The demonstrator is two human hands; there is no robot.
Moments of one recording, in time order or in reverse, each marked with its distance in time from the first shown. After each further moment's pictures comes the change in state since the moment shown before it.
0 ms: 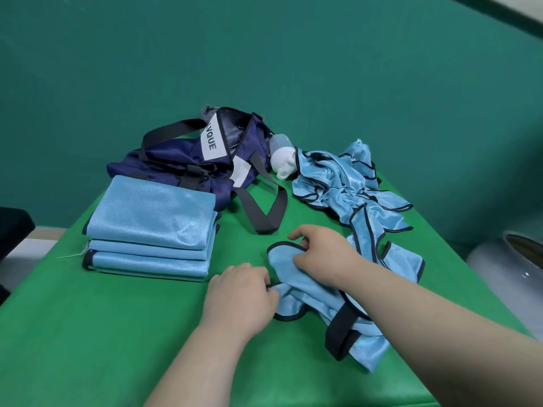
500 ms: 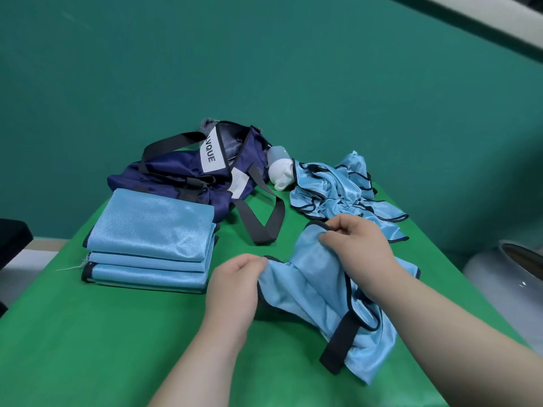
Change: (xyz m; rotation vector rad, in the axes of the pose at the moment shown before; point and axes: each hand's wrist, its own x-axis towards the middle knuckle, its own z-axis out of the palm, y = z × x) left_hand -0.005 0.015 -0.025 -1.226 0.208 -0.310; right_hand -0.032 -0.001 -0.044 0.532 0.319 0.100
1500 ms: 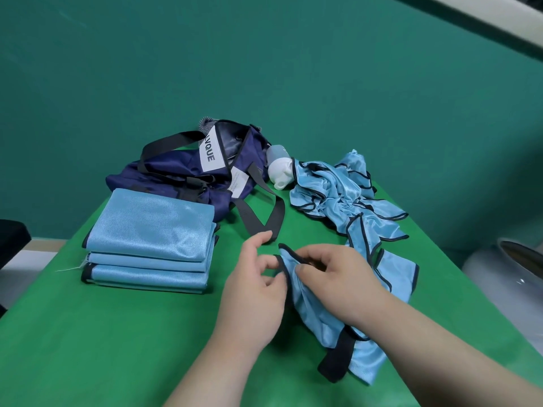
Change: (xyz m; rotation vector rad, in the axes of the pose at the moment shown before) left_hand -0.013 -0.002 0.007 0.193 -0.154 0.265; right_hand -0.039 -0.004 0.021 -0.253 -0.232 -0.214
